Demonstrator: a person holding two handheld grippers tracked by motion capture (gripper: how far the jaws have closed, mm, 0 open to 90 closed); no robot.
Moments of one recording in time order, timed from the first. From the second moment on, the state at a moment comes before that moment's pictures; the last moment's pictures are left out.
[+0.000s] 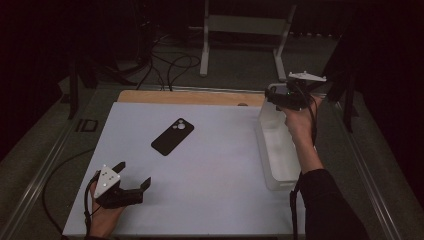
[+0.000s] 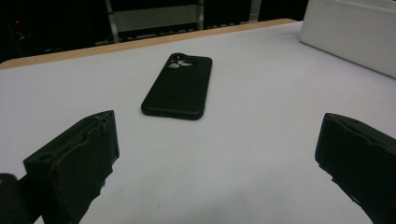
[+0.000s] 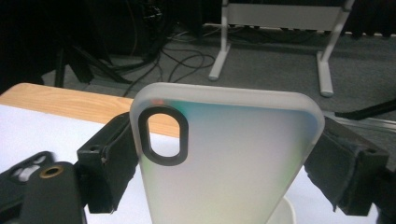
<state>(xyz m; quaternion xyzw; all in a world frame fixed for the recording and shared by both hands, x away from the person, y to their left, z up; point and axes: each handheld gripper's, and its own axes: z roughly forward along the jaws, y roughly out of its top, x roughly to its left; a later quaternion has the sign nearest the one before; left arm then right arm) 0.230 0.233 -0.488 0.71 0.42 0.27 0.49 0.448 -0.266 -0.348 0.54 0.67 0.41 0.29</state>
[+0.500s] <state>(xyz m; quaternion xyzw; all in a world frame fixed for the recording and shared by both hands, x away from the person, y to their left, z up) 0.230 0.233 -0.488 0.71 0.42 0.27 0.49 0.462 -0.273 -0.362 0.56 0.67 0.38 0.30</state>
